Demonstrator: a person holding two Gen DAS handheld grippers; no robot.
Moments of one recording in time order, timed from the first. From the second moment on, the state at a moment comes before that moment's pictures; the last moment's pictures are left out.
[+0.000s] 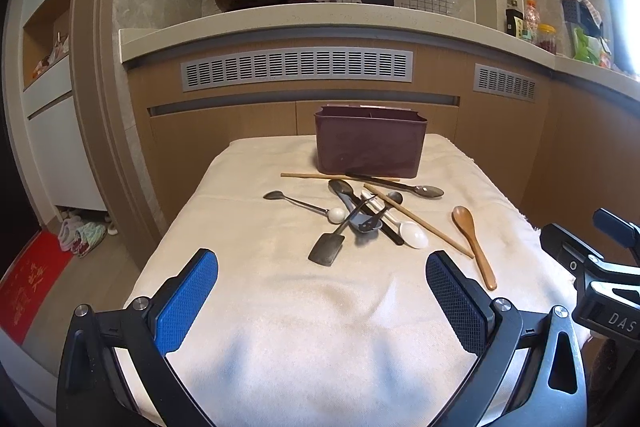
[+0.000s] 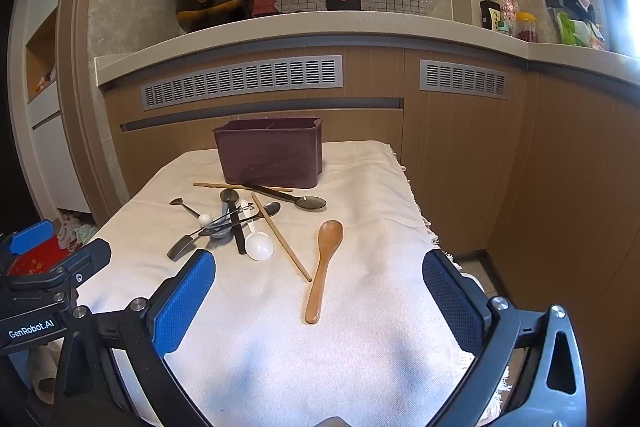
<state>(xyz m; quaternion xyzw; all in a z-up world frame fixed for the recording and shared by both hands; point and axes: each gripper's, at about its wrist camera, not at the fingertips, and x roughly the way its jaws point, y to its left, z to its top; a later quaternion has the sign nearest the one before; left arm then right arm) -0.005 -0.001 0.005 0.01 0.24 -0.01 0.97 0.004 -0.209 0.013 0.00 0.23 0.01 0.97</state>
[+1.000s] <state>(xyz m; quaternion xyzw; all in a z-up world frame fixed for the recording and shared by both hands) -0.007 -0.002 0.006 0.01 0.25 -0.01 0.97 0.002 -0.208 0.012 0.00 0.24 0.02 0.97</state>
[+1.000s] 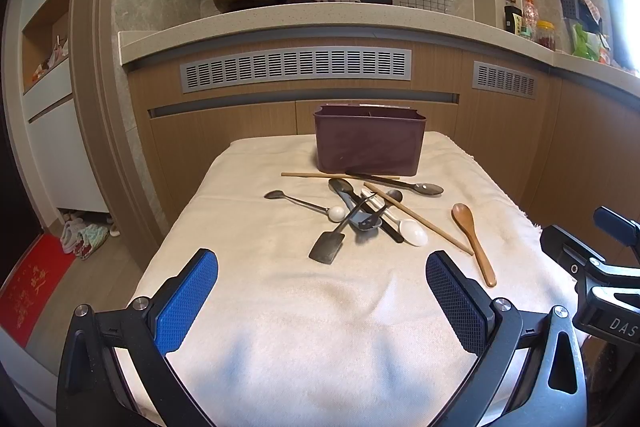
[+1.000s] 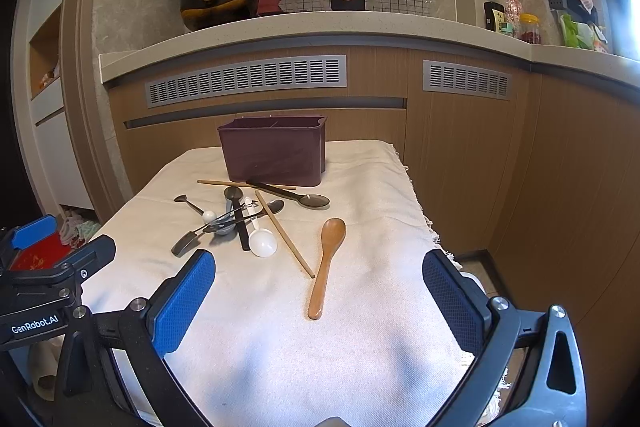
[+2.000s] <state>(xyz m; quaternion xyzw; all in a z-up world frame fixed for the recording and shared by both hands) -0.002 0.004 0.009 0.01 0.25 0.00 0.97 0.006 -0.207 0.013 -0.01 0.24 0.02 0.97</state>
